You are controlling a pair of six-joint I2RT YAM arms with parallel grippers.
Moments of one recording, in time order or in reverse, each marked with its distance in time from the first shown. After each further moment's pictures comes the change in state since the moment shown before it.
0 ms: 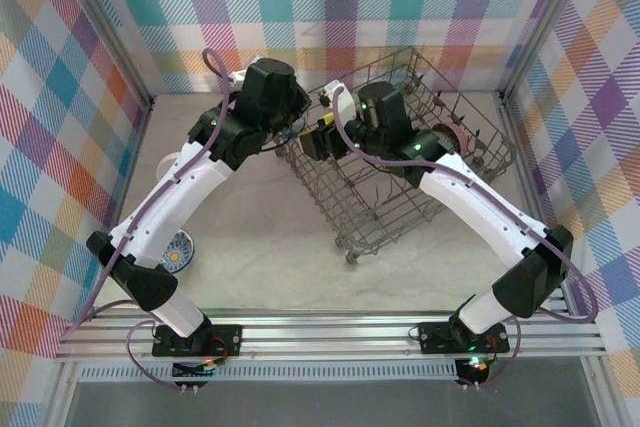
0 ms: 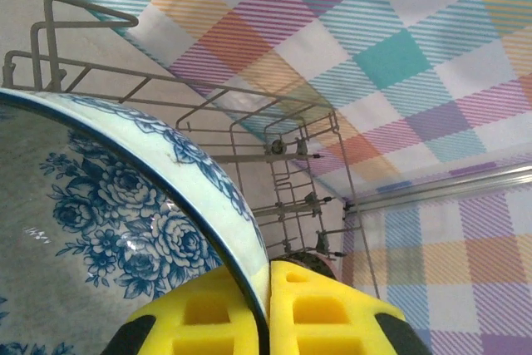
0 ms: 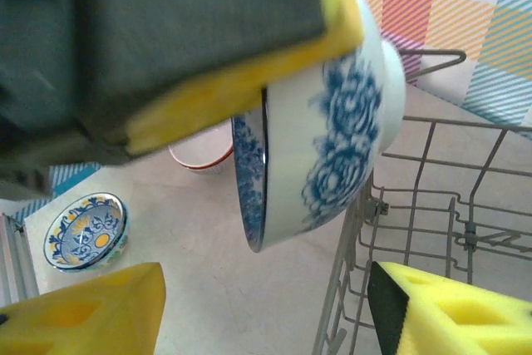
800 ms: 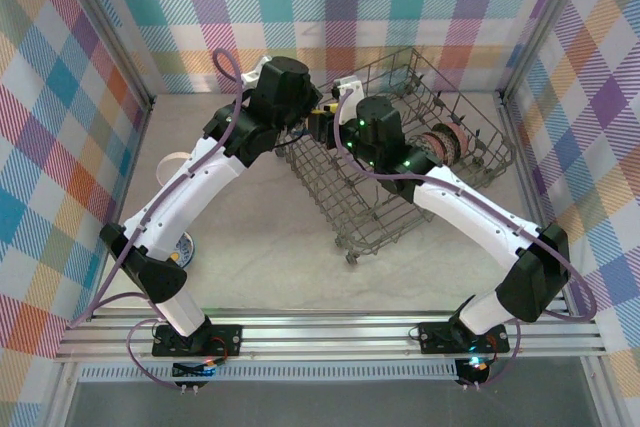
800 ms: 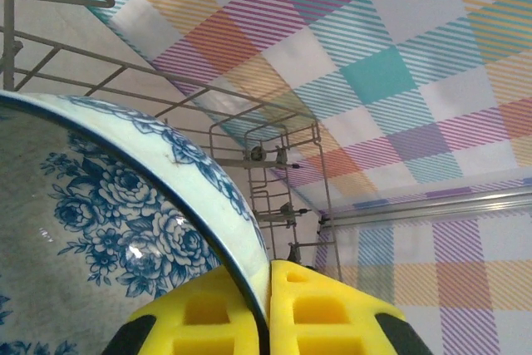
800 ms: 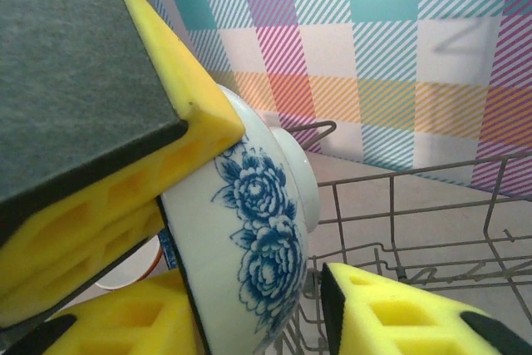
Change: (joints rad) left arm -0.029 0.064 0.045 0.031 -0.042 -0.110; right arm 0.043 -0.021 -0.153 0.340 0.362 0.164
